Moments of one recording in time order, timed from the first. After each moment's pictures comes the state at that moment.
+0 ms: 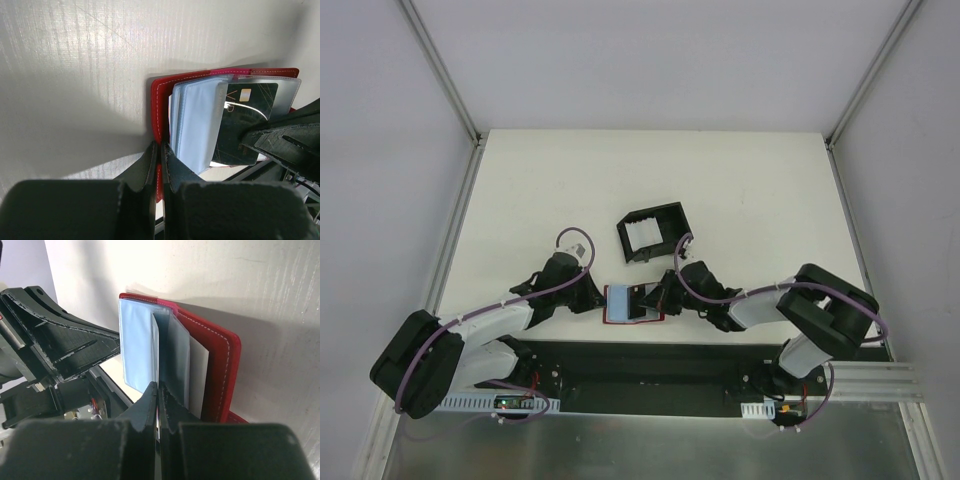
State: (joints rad) left arm -0.58 1.11 0.29 -0.02 0.21 -0.86; right arm 0.95 1.57 0.41 0.60 -0.15 1.18
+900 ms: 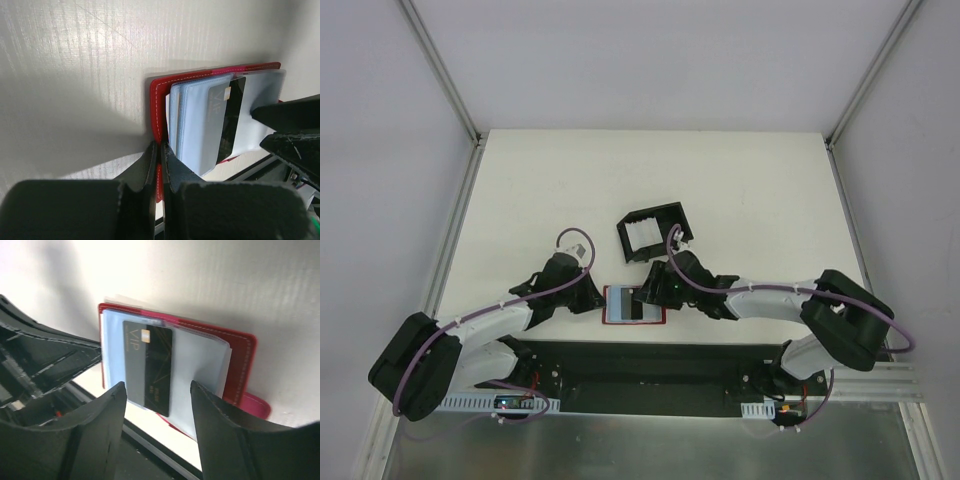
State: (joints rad) left arm -0.58 1.10 0.29 -0.03 0.21 -0.85; right arm 0.99 1.49 0.60 0.17 -0.02 1.06
